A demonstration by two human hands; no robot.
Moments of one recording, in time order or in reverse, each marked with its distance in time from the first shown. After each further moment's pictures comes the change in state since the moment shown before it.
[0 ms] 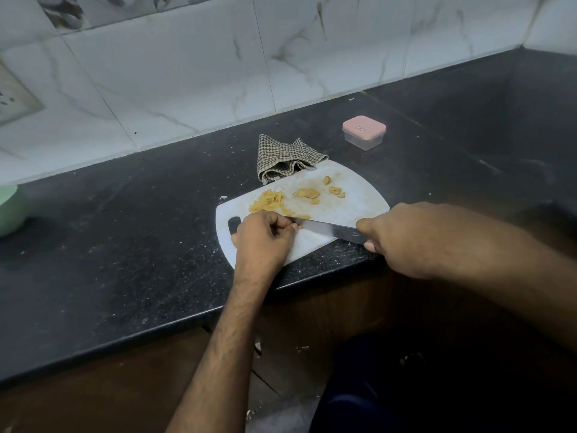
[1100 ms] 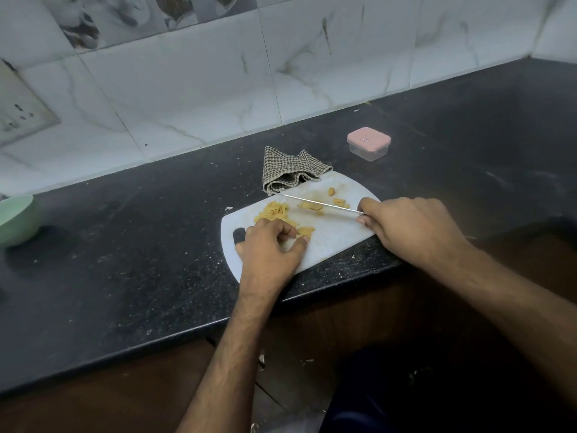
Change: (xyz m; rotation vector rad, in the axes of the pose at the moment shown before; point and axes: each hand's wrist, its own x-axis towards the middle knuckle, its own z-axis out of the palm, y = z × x) left_hand -0.002 0.004 0.003 0.159 0.011 0.049; right_hand 0.074 0.040 0.051 0.042 0.616 -0.027
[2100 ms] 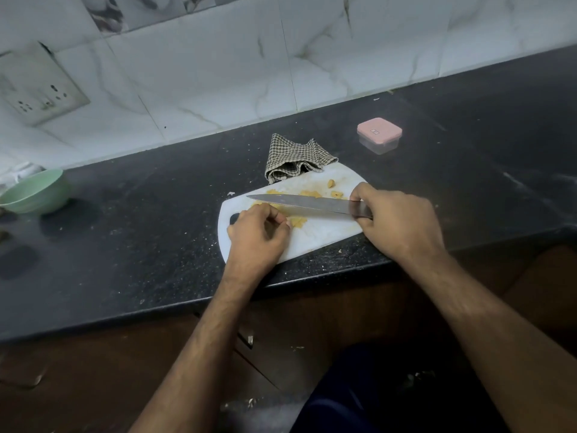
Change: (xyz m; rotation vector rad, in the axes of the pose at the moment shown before) left_hand -0.004 0.003 -0.003 -0.006 0.083 0.007; right_hand 0.014 0.005 0.032 0.273 0.163 0.032
